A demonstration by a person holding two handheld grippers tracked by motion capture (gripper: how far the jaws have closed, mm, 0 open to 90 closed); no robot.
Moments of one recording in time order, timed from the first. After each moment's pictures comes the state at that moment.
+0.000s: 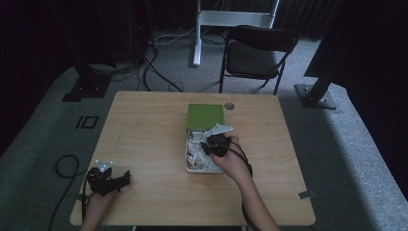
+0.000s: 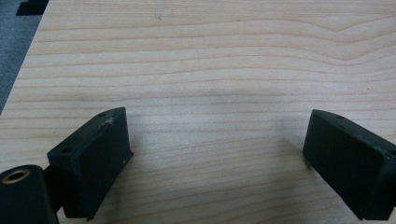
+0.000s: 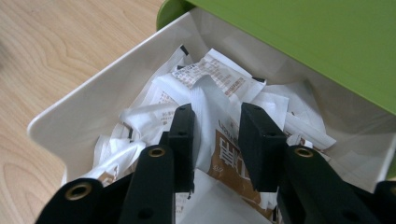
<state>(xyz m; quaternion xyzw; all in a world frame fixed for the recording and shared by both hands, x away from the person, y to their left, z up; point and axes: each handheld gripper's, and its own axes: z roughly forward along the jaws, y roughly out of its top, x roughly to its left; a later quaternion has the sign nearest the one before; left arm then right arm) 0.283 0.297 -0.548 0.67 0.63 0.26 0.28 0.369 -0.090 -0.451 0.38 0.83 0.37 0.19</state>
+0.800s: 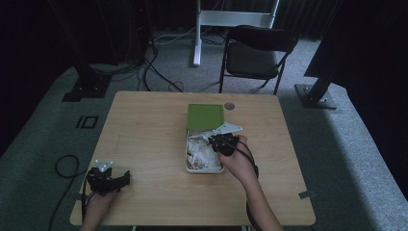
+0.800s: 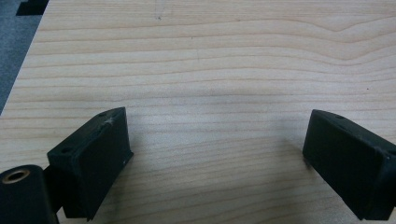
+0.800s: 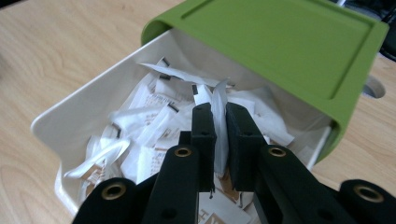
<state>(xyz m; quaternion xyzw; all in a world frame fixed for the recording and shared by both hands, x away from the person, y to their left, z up) 0.283 0.297 -0.548 0.67 0.63 0.26 0.28 0.363 -0.109 -0.438 0.38 0.82 0.38 0.22</state>
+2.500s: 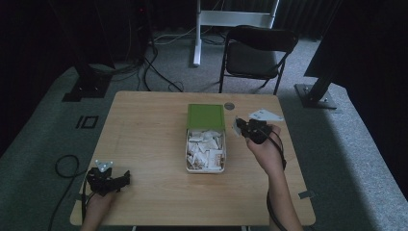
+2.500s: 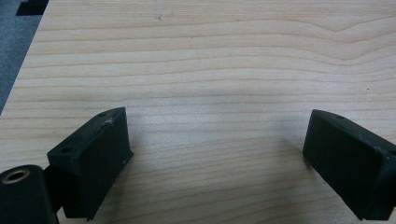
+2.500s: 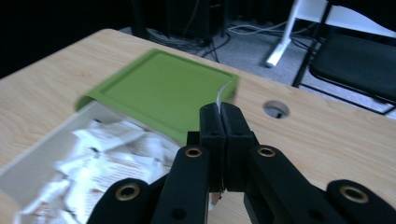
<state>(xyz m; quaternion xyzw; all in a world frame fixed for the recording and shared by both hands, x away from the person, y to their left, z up) 0.283 0.297 -0.548 0.67 0.63 0.26 0.27 0.368 -0.190 -0.389 0.43 0.74 0.45 0.26</state>
